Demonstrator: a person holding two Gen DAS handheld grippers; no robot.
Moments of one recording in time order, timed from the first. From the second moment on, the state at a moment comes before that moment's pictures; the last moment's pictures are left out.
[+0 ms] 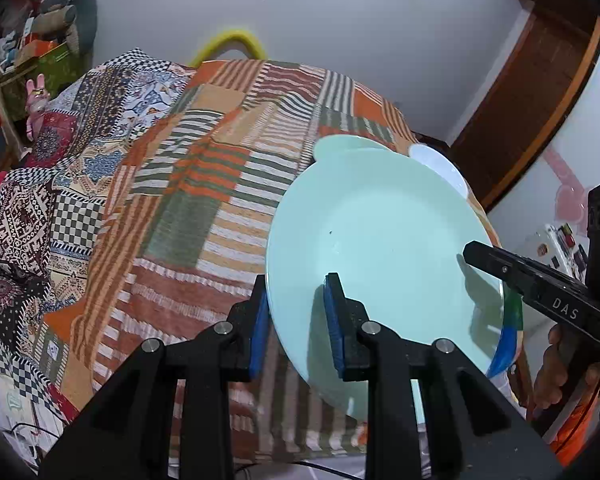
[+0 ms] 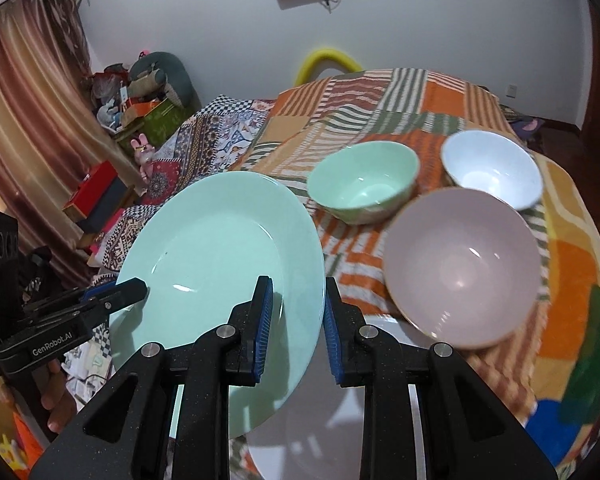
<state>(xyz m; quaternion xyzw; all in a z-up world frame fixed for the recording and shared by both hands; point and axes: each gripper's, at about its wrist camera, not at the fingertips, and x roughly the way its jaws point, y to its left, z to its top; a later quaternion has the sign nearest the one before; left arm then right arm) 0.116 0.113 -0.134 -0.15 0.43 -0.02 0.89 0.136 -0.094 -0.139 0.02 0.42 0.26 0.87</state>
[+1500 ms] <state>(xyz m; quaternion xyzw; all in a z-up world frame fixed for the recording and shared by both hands) 0.126 0.005 -0.215 -0.09 0.56 -0.07 0.82 0.088 -0.191 -0.208 0.10 0.50 0.18 0.84</state>
